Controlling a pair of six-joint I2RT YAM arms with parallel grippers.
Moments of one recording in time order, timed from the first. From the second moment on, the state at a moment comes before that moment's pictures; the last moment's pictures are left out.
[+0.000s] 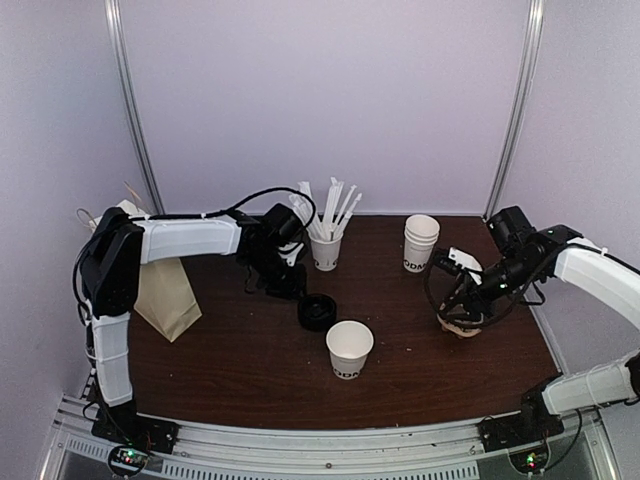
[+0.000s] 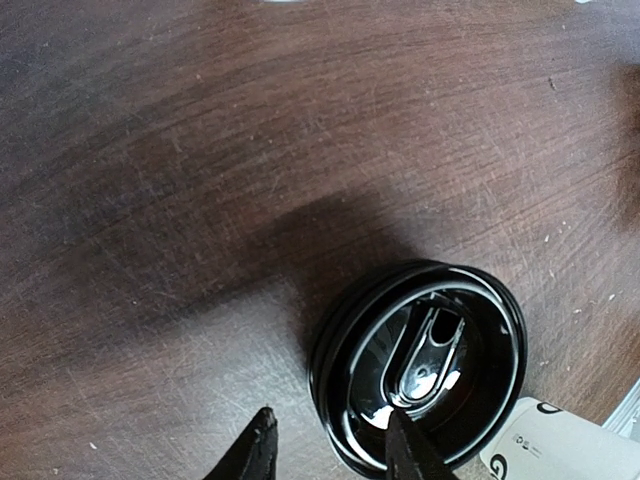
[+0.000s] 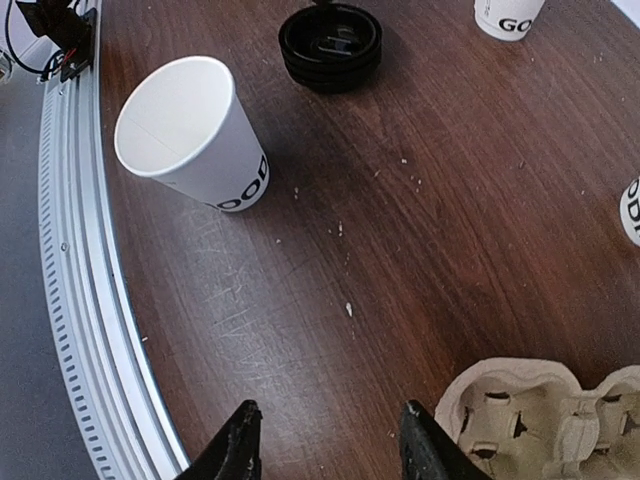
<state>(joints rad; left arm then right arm) -0.73 2.03 1.56 -0.69 0.18 -0.42 0.32 1.18 0.95 -0.91 -0.57 -0.61</state>
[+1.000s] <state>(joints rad) -0.75 2.12 1.70 -0.79 0.18 -0.41 0.38 1.23 0.96 -0.84 -0.59 -0.63</state>
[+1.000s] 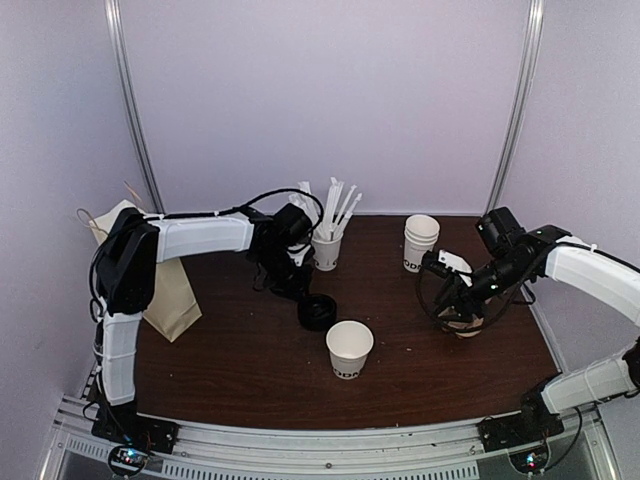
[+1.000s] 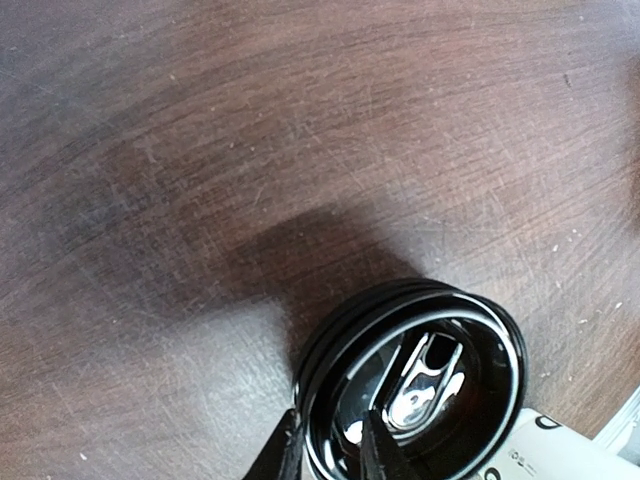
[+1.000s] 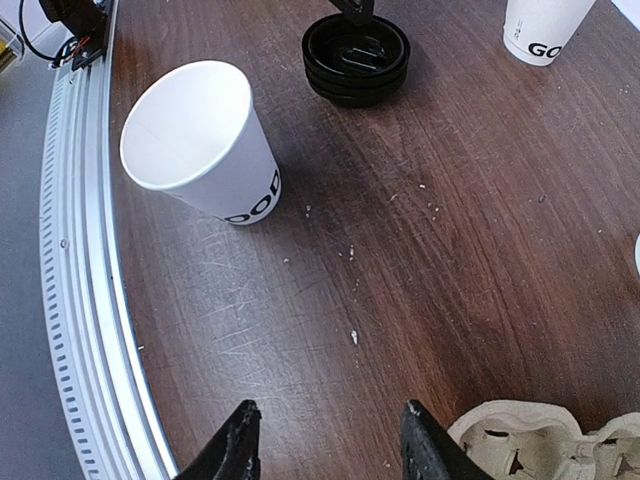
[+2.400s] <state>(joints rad) -0.70 1.87 1.62 -0.83 0.20 -0.22 0.38 1.25 0.98 -0.86 -0.60 -0.63</state>
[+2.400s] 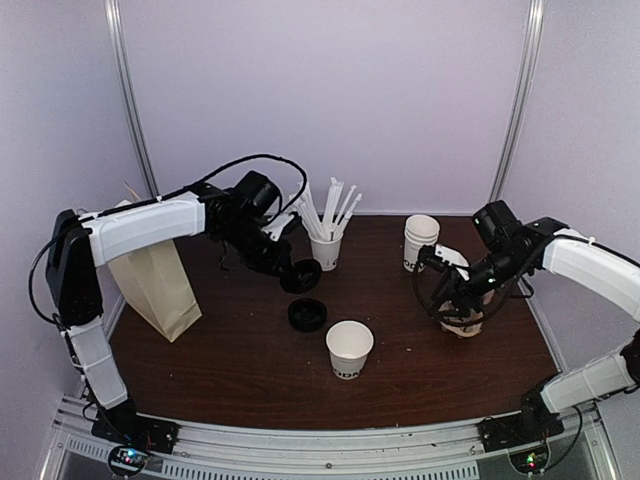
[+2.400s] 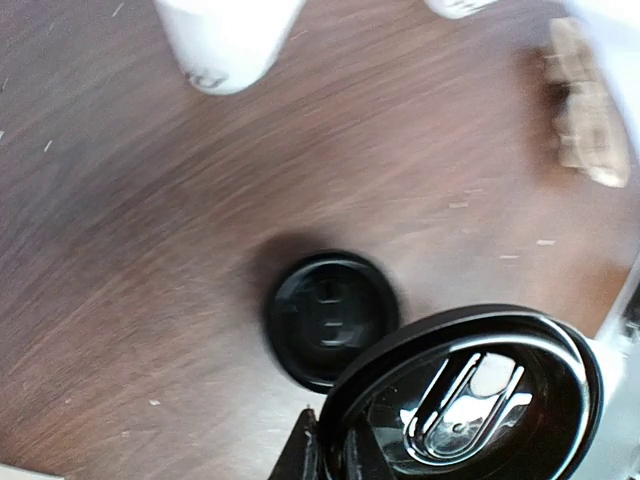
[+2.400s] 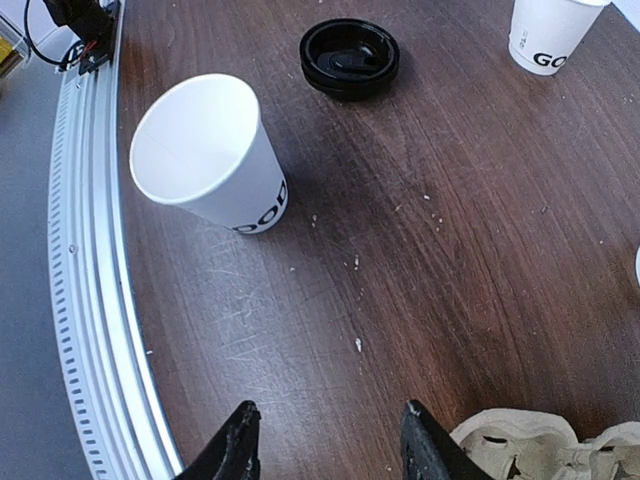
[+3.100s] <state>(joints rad) -0.71 1.52 1.24 0.07 0.49 -0.47 0.53 1.59 1.57 -0.46 -1.01 0.13</state>
